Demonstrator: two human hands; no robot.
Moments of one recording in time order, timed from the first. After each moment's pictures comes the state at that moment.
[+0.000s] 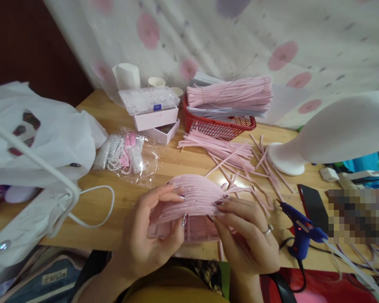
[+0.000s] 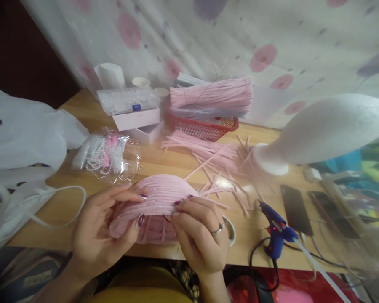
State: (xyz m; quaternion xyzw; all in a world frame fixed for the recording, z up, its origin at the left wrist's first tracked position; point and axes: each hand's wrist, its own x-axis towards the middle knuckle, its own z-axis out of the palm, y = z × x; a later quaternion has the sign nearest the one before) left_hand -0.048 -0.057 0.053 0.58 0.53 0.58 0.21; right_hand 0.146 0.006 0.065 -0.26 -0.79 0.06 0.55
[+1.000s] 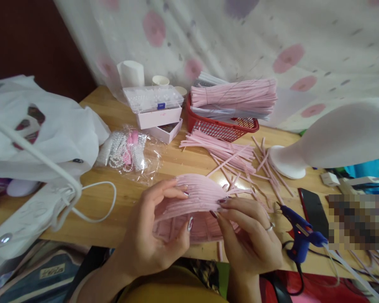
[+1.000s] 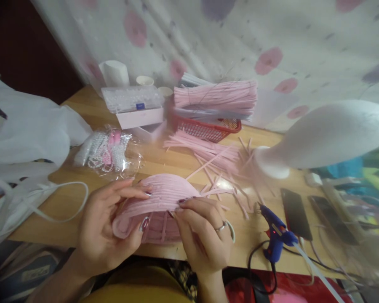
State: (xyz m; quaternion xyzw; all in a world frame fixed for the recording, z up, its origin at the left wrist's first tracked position) left_hand -0.047 -0.056 0.056 0.59 0.53 0.57 0.23; right_hand 0.143 0.007 0.067 -0.30 -0.77 0.07 0.56
